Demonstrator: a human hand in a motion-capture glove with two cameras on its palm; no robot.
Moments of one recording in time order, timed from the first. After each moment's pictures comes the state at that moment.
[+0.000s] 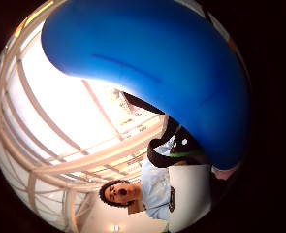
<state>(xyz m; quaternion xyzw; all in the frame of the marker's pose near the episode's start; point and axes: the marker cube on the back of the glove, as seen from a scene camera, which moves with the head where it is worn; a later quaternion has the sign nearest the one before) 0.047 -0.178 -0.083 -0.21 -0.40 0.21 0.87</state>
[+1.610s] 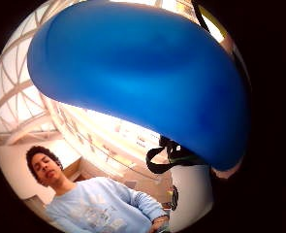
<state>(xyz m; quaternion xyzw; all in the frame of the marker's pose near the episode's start) -0.203 -0.292 0.023 0.15 -0.51 -0.10 0.84</state>
